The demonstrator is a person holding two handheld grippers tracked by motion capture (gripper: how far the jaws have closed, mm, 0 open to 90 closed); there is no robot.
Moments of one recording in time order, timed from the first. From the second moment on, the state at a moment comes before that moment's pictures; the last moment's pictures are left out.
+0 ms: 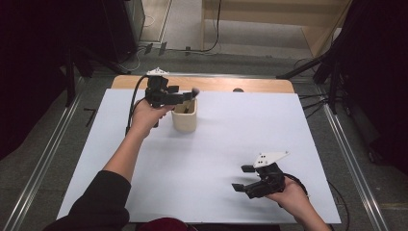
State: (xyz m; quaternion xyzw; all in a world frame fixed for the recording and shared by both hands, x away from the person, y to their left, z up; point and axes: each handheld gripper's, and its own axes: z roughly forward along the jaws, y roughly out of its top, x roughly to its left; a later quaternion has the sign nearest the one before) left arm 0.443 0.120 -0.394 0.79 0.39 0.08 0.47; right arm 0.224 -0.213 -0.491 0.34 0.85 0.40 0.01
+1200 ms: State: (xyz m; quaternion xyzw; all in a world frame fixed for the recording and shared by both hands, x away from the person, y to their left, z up) left arm 0.399 0.156 -0.379 0.81 0.38 0.02 0.45; right arm 0.225 -0.212 -0.491 0.34 0.85 0.40 0.01
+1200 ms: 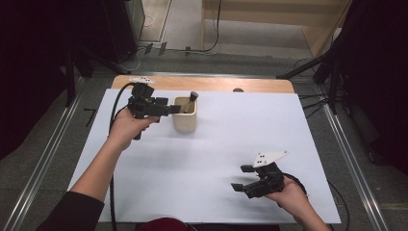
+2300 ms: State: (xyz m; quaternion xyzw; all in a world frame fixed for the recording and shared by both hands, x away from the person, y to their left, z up) left arm 0.354 0.167 -0.402 0.82 0.36 0.00 0.44; right arm 0.226 -0.214 -0.491 0.35 0.85 0.40 0.01
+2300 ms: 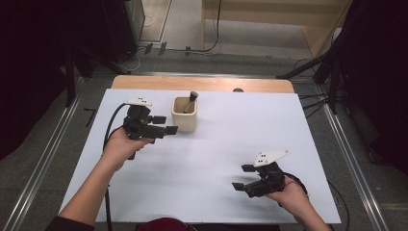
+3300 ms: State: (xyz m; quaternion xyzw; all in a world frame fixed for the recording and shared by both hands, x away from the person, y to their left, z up) left arm 0.322 0.167 -0.433 0.84 0.31 0.01 0.45; right arm 0.227 -0.215 -0.492 0.35 0.85 0.40 0.01
